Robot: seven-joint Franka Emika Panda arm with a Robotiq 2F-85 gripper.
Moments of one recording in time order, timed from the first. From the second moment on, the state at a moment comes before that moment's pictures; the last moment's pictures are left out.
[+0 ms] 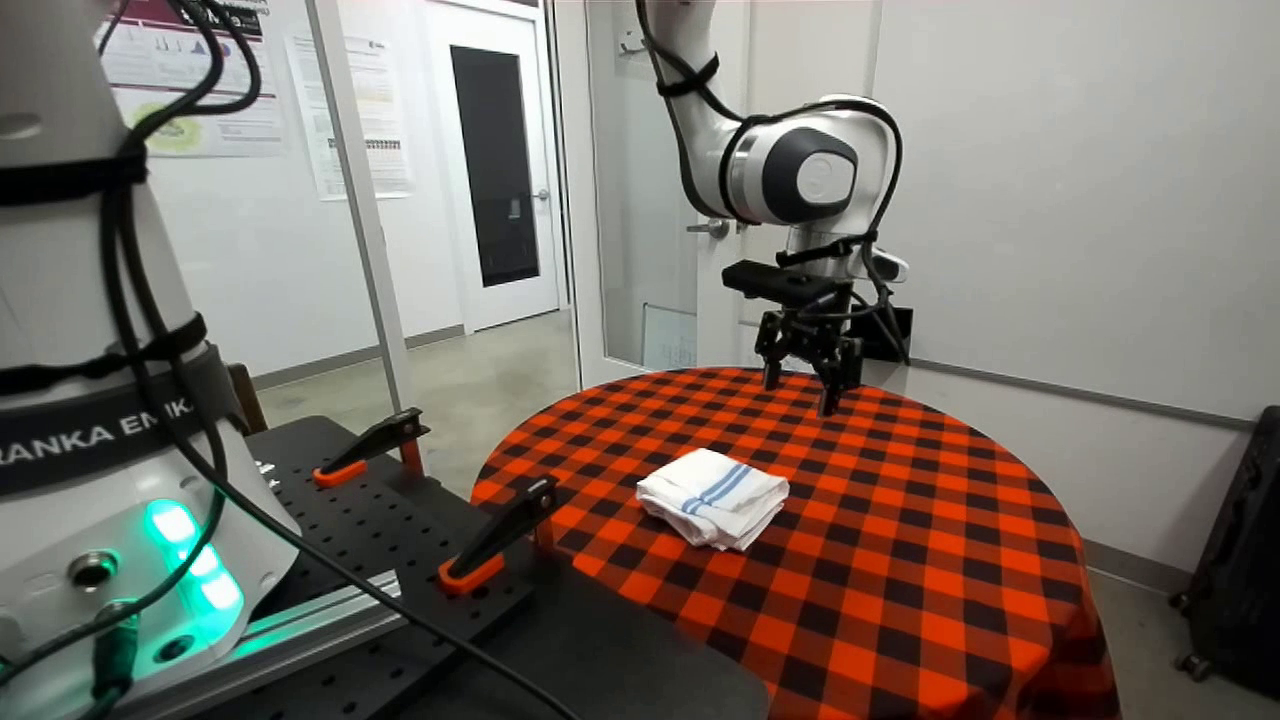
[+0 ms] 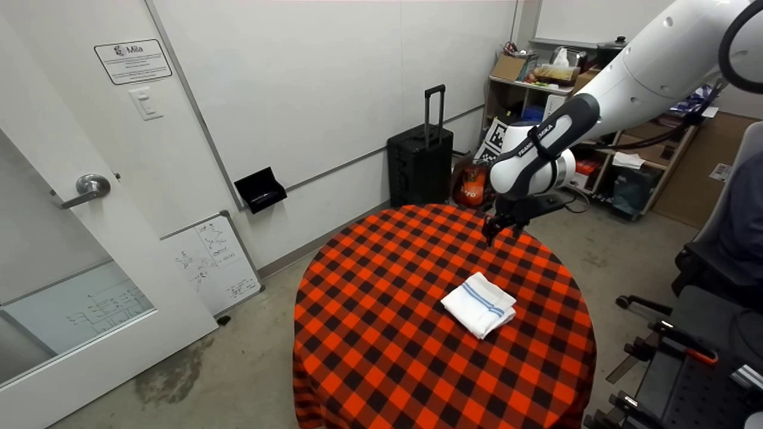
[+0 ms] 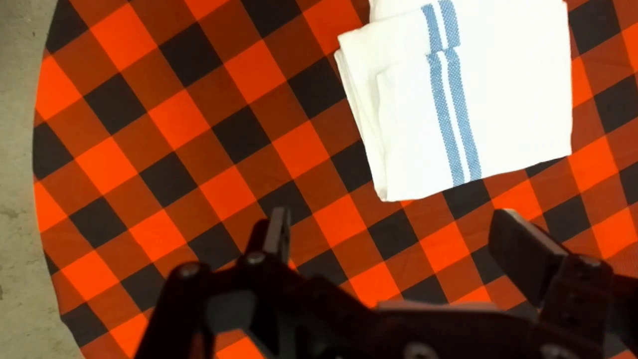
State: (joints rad) arm -0.24 0.74 -0.06 -1.87 0.12 2.53 -0.05
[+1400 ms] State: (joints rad) arm -0.32 1.05 0.01 -1.54 0.13 2.26 -0.17
